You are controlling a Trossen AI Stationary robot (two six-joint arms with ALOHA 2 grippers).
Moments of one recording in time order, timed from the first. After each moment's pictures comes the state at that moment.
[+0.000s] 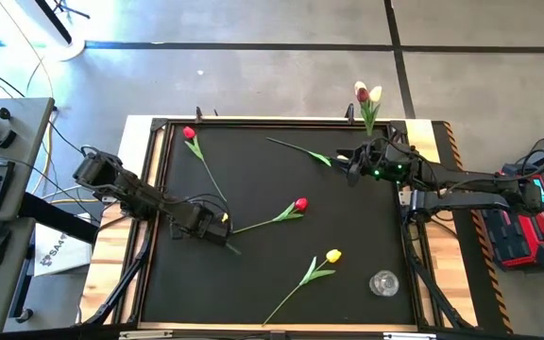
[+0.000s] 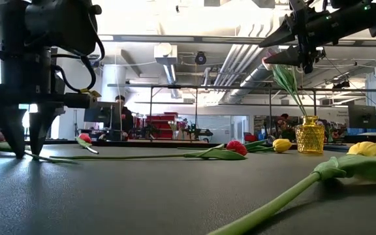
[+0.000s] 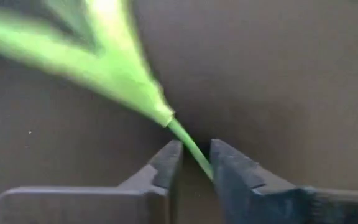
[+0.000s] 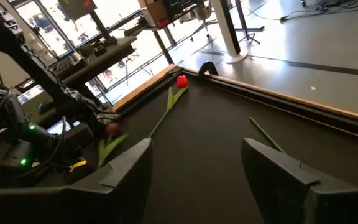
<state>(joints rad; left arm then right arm) -0.34 1.61 0.80 -0.86 -0.19 -2.12 -0.26 0.75 0.49 0.04 0.17 0.47</state>
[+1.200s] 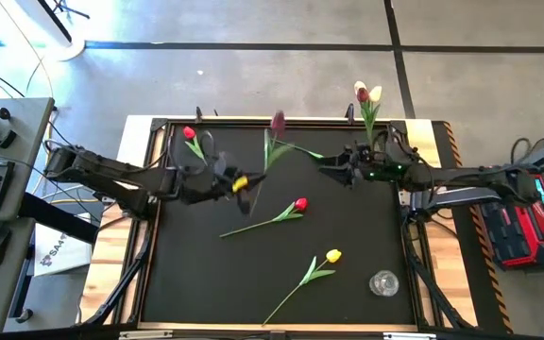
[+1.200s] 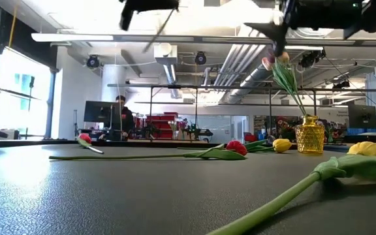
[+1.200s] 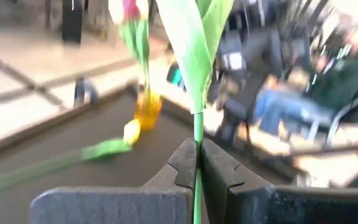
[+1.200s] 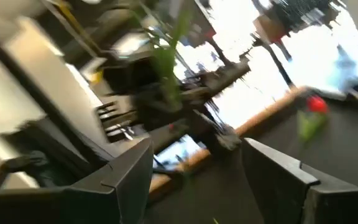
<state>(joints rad) -0.13 1.26 0.91 0.17 -0.51 -0.41 -0.20 0.93 0.49 0.56 -0.16 0.62</state>
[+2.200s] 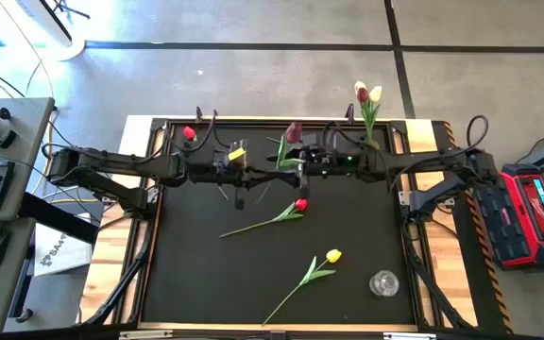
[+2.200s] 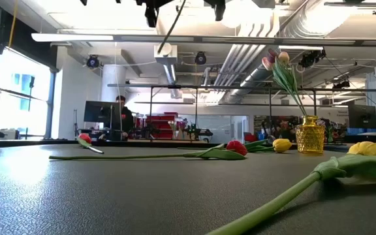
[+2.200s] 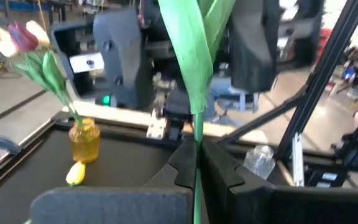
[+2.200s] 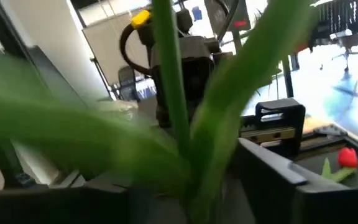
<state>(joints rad) 0.05 1.29 0.91 0.29 0.04 -0.14 -0.08 1.44 1.12 0.35 -0.12 0.31</state>
